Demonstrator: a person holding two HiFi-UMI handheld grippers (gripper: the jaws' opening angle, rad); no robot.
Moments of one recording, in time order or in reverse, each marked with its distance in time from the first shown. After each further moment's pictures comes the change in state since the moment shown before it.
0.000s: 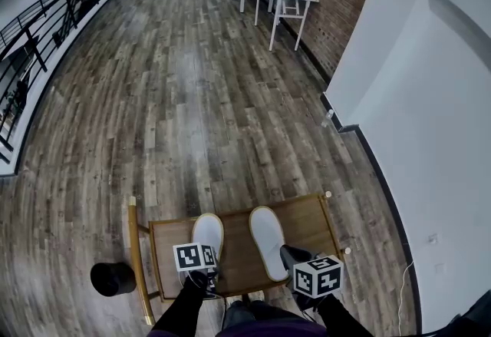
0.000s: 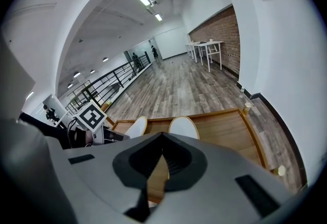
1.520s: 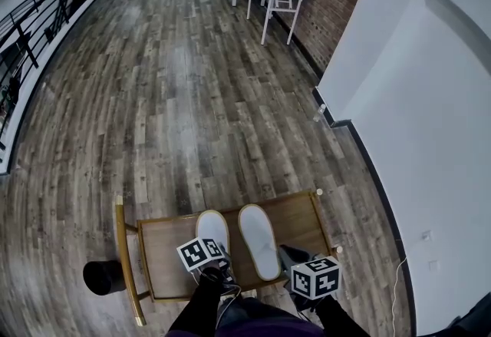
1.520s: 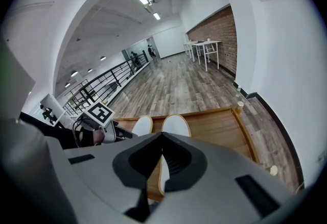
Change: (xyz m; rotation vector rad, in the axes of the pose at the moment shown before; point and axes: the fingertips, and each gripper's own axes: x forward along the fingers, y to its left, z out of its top) left arm 0.036 -0.047 -0.005 -0.338 -0.039 -0.045; right arm -0.009 -0.021 -0.002 0.006 0.015 -0.025
